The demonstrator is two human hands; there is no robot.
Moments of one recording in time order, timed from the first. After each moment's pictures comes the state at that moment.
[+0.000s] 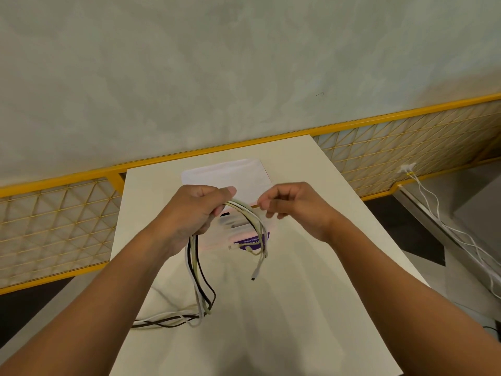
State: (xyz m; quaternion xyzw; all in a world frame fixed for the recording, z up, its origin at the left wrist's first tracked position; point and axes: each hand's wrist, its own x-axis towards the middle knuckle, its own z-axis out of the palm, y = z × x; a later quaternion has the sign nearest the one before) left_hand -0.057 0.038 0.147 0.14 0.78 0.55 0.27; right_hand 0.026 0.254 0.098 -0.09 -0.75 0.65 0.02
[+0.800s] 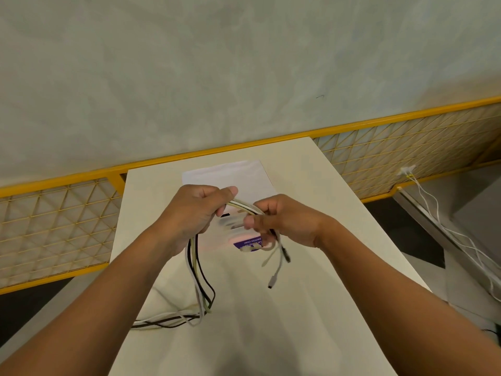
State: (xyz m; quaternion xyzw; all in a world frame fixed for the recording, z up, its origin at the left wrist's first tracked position) left_hand -0.057 0.040 0.147 0.16 0.79 0.54 0.24; right_hand 0.021 0.236 0.095 -0.01 -0.75 0.65 -0.14
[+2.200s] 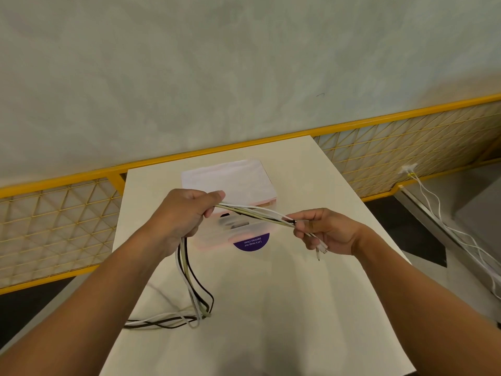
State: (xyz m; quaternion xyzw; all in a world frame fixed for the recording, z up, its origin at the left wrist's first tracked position) left_hand -0.067 0.032 0.140 0.08 0.81 0.52 0.25; right_hand 0.049 0.323 0.028 -0.09 -0.57 0.80 -0.18
